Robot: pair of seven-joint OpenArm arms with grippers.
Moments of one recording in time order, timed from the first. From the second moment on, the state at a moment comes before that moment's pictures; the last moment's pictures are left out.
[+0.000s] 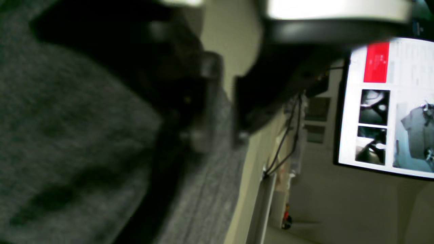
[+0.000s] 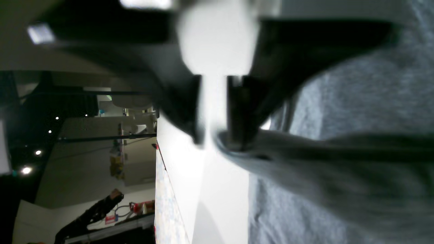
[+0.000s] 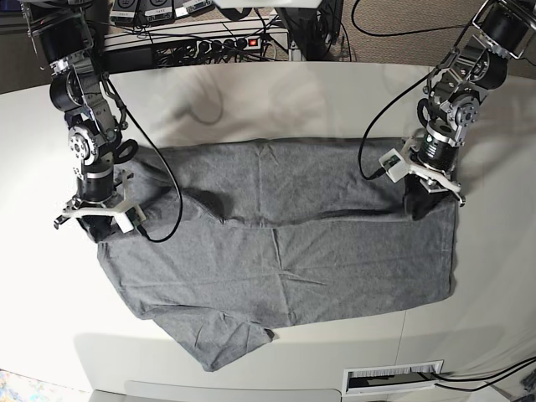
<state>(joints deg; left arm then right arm) 4.9 -36.9 29.1 86.8 29.0 13.2 8.2 -0.6 37.1 -15.1 92.8 -29.9 -2.3 -33.1</state>
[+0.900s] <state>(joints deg) 11.3 -34.7 29.1 88.1 27.8 13.1 2.3 0.1 36.6 -15.0 92.9 -14.1 7.6 -44.1</state>
